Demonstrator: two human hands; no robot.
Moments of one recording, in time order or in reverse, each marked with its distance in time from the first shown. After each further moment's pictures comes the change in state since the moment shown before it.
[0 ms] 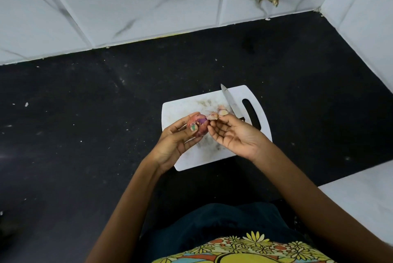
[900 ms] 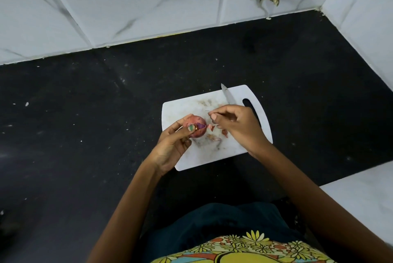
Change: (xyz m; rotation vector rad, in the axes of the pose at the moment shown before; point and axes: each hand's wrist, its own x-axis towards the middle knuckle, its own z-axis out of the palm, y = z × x) left_hand -0.002 -0.002 0.000 -0.085 0.080 -0.015; right_hand 0.002 -0.007 -0.007 -1.189 0.022 -0.721
